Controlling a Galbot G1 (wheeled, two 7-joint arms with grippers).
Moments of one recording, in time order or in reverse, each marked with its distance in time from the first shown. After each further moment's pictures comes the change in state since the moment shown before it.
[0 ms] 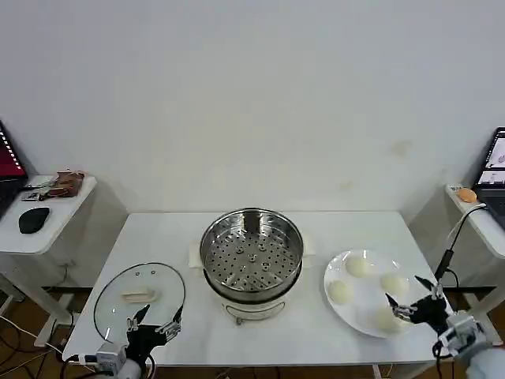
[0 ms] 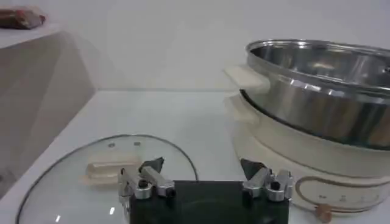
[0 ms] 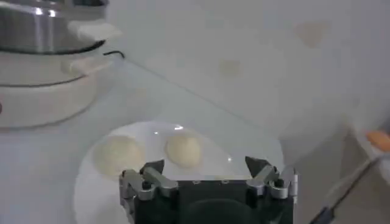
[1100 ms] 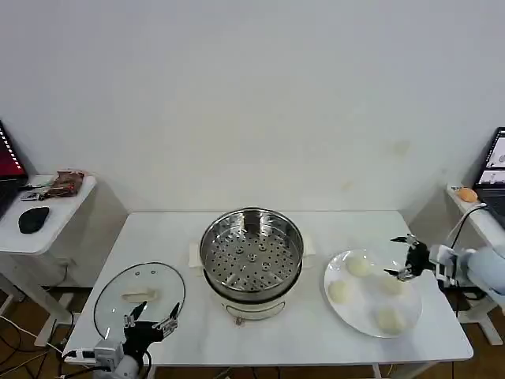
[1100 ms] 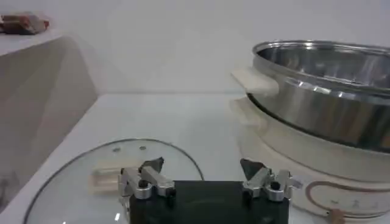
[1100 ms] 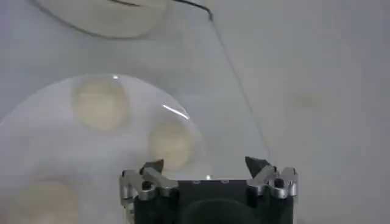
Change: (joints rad) left arm -0.022 0.001 -0.008 0.024 0.001 0.005 0.008; right arm 1.103 -0.235 -0.993 -0.491 -0.113 0.162 -0.548
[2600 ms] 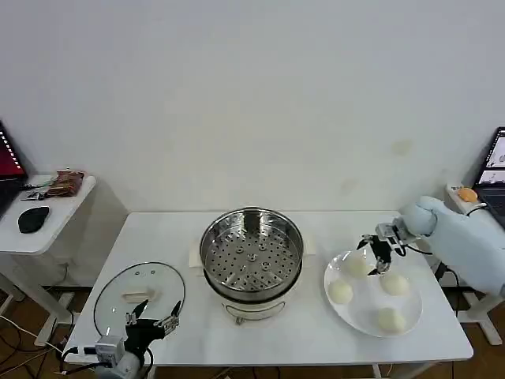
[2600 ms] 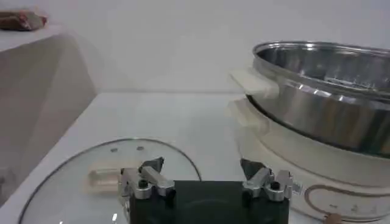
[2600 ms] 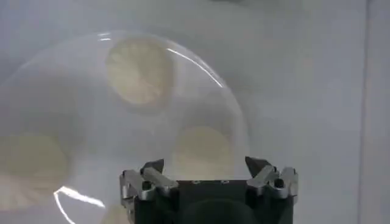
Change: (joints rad) left arm -0.019 -0.001 0.003 -0.006 -0.017 0.022 -0.003; right arm 0.508 0.367 -0.586 -0.491 -0.185 0.219 -0.289
